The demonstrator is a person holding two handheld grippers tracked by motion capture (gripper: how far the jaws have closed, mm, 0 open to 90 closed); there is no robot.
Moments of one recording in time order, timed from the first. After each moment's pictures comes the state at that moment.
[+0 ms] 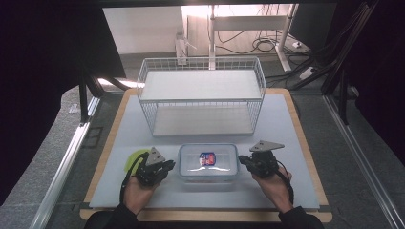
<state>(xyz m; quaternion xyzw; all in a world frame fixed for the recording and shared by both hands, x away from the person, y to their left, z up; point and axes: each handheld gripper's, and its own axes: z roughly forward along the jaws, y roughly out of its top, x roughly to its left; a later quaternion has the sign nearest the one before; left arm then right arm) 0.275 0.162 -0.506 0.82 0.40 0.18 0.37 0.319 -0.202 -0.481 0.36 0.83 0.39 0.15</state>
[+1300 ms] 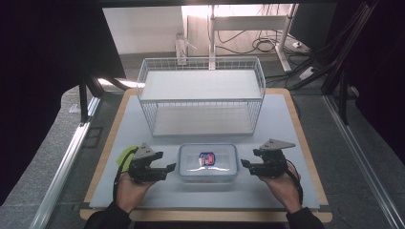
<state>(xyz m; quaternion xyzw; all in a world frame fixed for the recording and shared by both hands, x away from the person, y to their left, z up) 0.280 0.179 -0.493 0.79 0.40 0.13 0.44 0.321 -0.226 -0.474 0.37 0.82 0.40 0.15</state>
